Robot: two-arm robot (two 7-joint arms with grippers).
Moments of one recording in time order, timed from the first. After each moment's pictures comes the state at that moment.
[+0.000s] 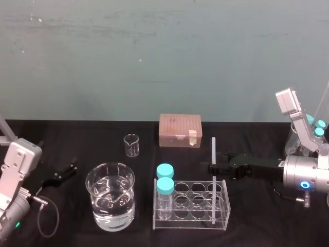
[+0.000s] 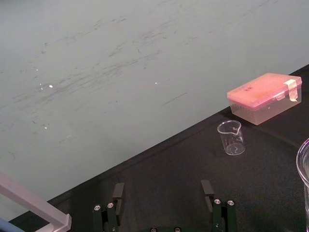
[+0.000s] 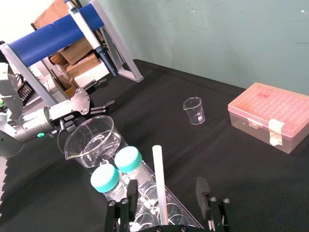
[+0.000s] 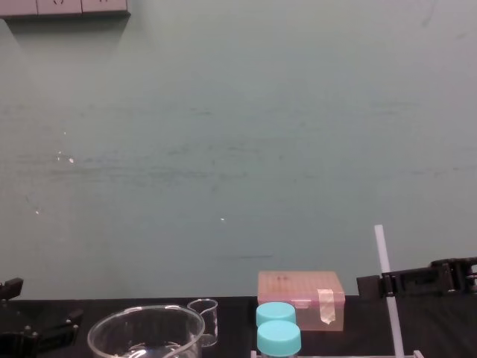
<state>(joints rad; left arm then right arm) -0.20 0.60 0.45 -1.41 -0.25 -0.12 0.03 0.54 0.72 -0.63 -1.41 0.91 0.40 0.62</state>
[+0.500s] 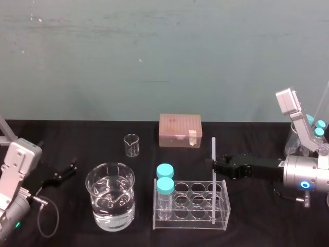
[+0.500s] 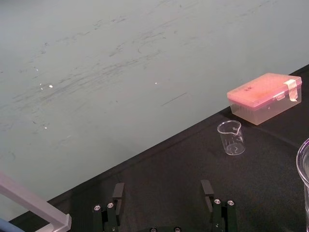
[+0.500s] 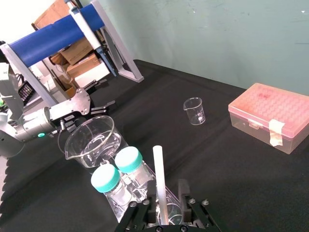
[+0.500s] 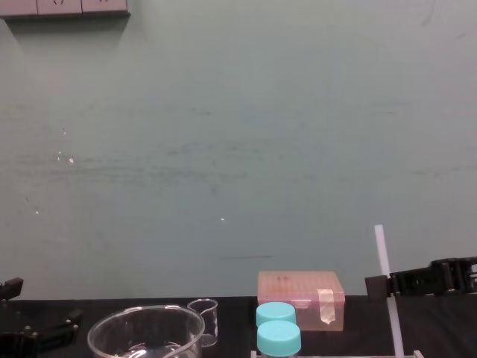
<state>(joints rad) -0.20 0.60 0.45 -1.41 -0.25 -0.12 0.03 0.54 0.72 -0.63 -1.41 0.91 0.40 0.63</state>
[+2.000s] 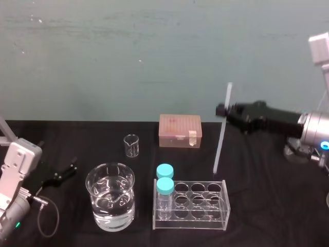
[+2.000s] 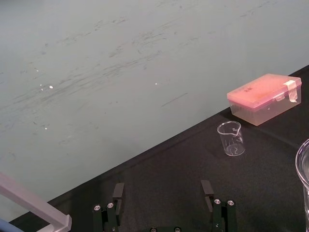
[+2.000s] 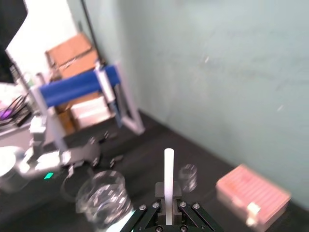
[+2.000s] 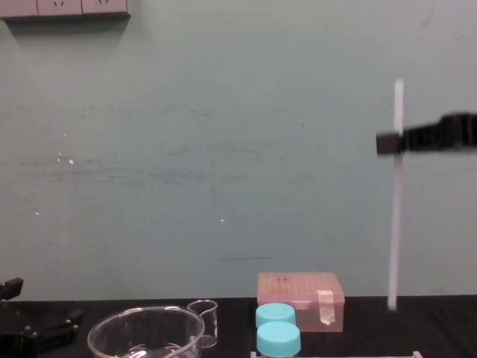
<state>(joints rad) -0.20 0.60 0.45 -1.41 -0.25 -0.12 0.03 0.57 0.79 -0.54 -1.59 0.94 0.32 0.55</state>
